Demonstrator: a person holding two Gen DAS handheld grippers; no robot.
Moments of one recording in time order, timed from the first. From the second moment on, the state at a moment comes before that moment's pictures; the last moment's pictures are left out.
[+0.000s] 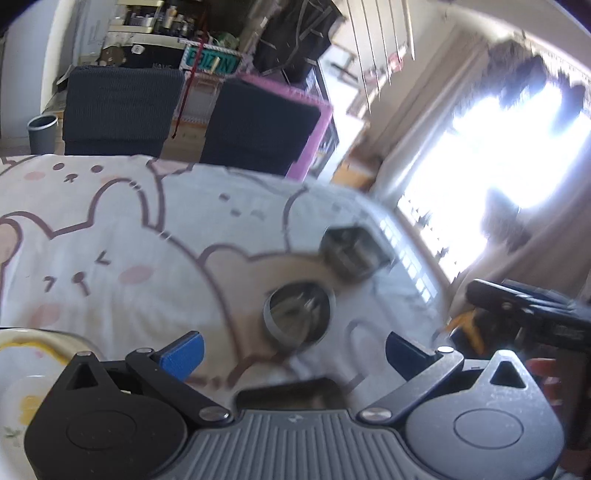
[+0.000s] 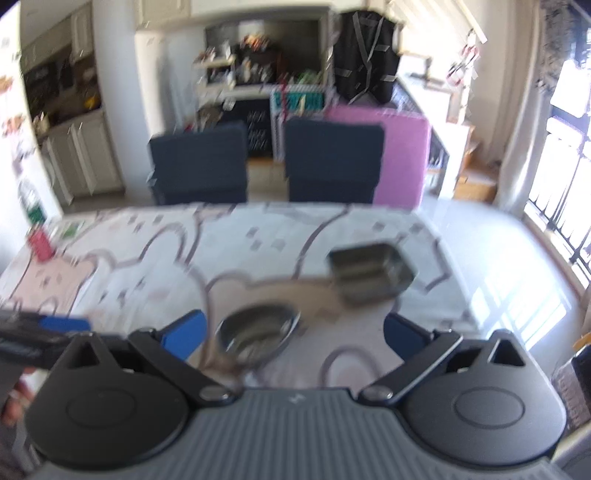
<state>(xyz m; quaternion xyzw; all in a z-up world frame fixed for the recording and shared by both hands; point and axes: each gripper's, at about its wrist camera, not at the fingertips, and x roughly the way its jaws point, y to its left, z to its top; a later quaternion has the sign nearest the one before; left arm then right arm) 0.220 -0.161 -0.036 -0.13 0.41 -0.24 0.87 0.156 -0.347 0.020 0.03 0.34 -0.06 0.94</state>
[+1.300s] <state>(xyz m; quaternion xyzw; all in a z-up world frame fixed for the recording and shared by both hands) 0.430 -0.359 -0.174 -0.26 0.51 -0.18 0.80 0.387 -0.555 -0.144 0.02 0.43 -0.03 0.90</state>
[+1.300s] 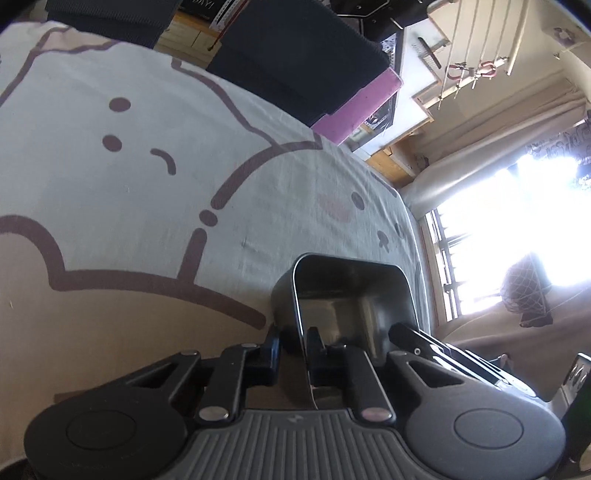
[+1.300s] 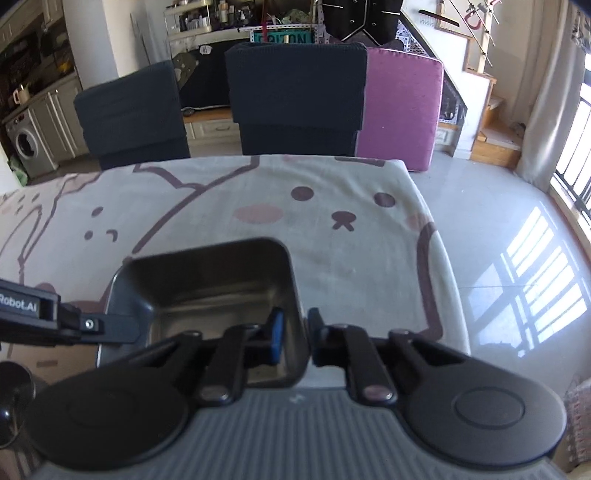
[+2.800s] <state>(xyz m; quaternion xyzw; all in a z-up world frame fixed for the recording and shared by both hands) 0.195 -0.136 -0.036 -0.18 0.43 -0.22 0.86 0.143 -0.316 0.003 0.03 0.38 -0.01 0.92</state>
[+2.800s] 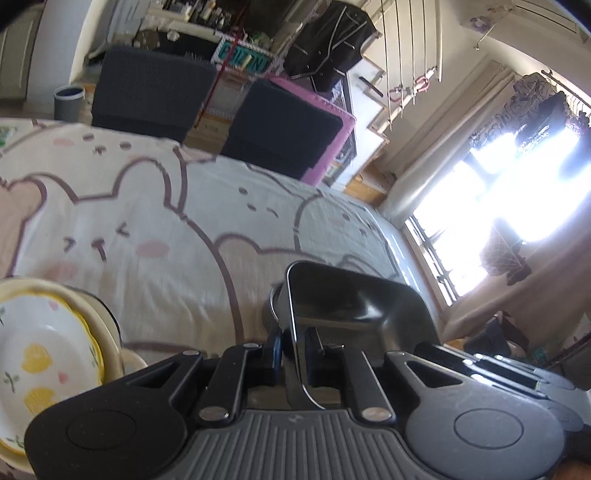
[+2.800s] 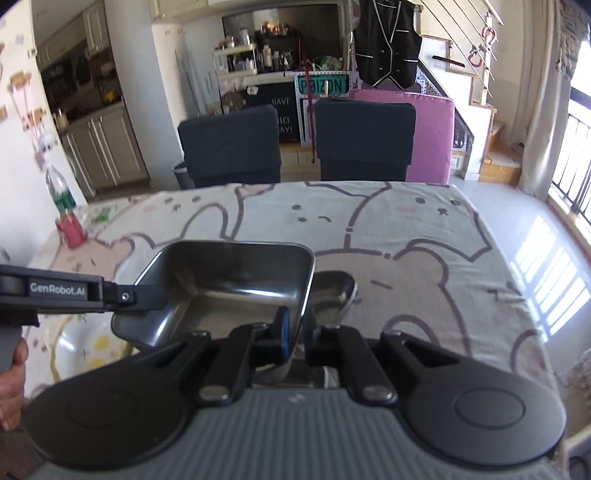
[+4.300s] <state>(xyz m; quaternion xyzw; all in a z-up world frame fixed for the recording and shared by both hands) 0.205 -0.160 -0.126 -0.05 0.55 -0.21 0.81 0.156 -0.279 -0.062 -0.06 0.49 -0.03 0.87</state>
